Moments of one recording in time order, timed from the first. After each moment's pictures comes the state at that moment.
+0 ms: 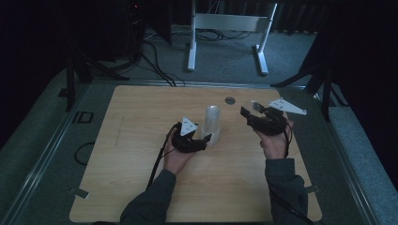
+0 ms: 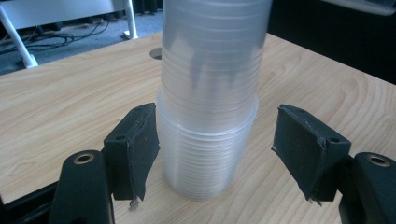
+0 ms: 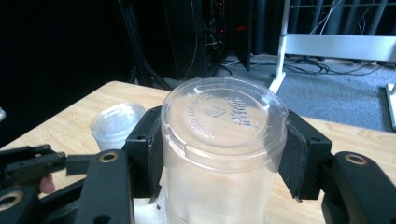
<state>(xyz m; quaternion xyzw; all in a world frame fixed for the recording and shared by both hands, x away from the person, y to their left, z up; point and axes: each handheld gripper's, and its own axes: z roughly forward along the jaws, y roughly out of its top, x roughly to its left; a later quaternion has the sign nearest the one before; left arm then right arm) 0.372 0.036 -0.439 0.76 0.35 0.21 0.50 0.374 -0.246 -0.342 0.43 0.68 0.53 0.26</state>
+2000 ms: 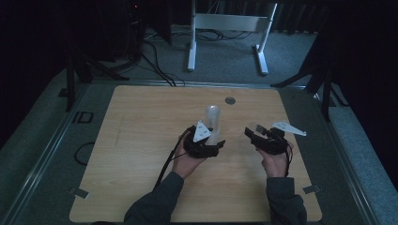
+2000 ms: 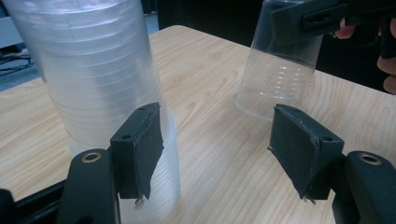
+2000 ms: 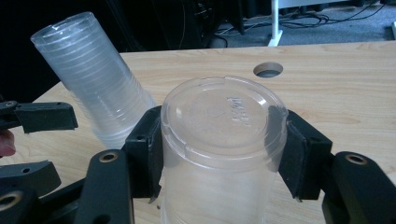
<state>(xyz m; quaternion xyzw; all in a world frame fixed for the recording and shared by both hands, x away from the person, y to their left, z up) 0.356 0.000 -0.429 0.79 0.28 0.19 0.51 0.356 -0.273 -0.414 0.50 0.66 0.51 0.21</state>
